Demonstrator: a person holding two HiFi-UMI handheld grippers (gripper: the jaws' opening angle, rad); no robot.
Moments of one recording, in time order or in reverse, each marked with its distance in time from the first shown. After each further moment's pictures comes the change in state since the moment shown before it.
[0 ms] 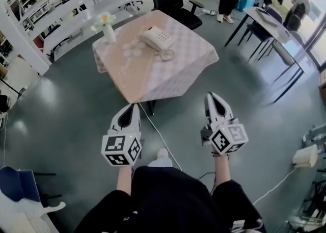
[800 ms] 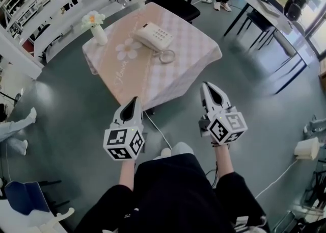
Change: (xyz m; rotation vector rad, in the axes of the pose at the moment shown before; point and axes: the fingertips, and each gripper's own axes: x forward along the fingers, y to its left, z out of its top) left arm 0.118 0.045 -0.006 -0.054 0.055 -0.050; right arm 0.119 -0.034 -0.030 0.008 0.064 -0.015
